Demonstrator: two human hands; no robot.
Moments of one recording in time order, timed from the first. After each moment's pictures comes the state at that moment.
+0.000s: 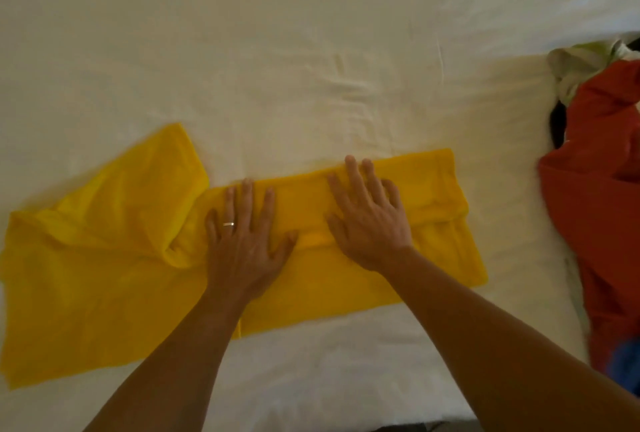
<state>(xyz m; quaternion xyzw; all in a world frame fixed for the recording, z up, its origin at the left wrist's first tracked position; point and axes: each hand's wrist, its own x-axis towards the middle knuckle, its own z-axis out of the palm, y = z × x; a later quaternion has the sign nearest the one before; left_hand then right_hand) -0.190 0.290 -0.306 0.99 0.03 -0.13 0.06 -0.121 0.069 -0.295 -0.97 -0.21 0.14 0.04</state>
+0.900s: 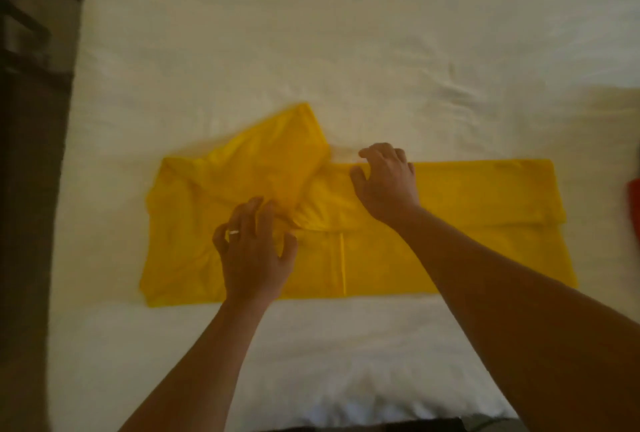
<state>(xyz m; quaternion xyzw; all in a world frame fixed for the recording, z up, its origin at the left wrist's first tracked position) -0.279 0.407 -0.261 0.98 0.17 0.04 0.10 -0.110 0.232 -0.241 -0.95 -0.10 0.21 0.20</state>
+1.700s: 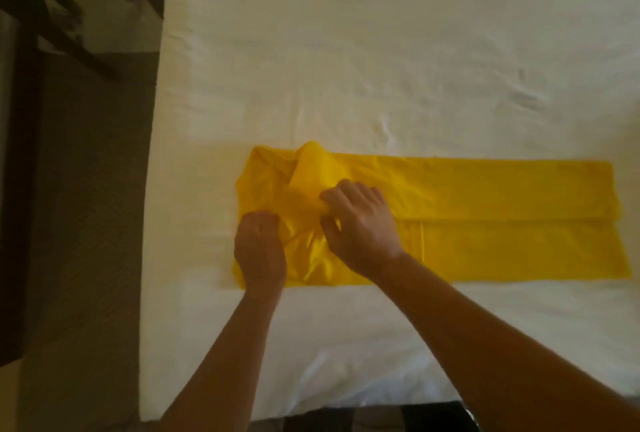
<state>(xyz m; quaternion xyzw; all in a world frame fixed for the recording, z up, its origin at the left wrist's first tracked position) -0.313 0.526 -0.238 0.65 0.54 0.04 0.54 -0.233 0.389 -0.205 -0.92 -0.30 0.04 0.23</state>
